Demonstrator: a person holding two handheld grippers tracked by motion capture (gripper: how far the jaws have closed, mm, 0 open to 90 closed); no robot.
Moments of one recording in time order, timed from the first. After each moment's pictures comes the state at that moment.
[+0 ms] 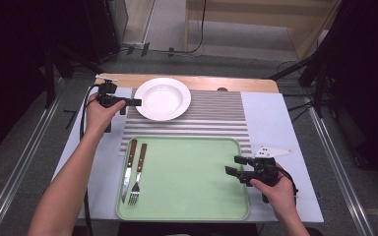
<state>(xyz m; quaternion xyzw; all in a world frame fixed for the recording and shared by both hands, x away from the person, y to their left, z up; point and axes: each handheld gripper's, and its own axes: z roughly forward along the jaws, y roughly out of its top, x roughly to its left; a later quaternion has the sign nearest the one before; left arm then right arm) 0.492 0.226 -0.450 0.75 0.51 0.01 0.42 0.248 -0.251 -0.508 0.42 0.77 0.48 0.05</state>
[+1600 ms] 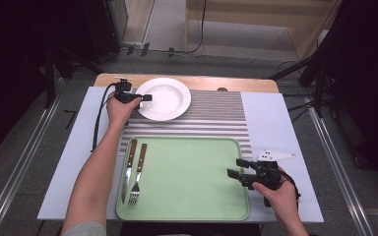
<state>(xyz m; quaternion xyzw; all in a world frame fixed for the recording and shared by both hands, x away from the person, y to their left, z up) 0.548 0.196 -0.507 0.74 0.52 0.05 0.43 0.238 -0.255 -0.511 0.43 0.76 0.48 0.05</state>
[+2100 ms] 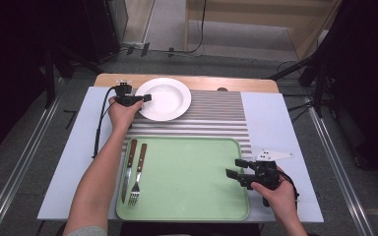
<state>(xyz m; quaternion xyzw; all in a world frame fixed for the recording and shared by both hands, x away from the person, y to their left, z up) 0.538 0.190 -0.514 0.70 0.55 0.10 0.45 0.239 -0.252 -0.511 0.43 0.77 0.48 0.05</state>
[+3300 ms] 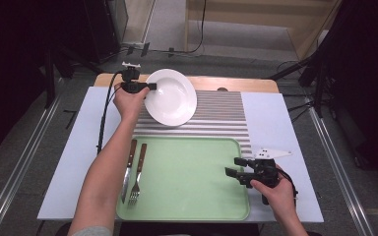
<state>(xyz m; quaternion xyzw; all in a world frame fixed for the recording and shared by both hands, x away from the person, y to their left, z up) 0.534 0.153 -0.442 0.73 0.52 0.07 0.44 0.245 -0.252 -0.512 0.42 0.77 0.48 0.05</state>
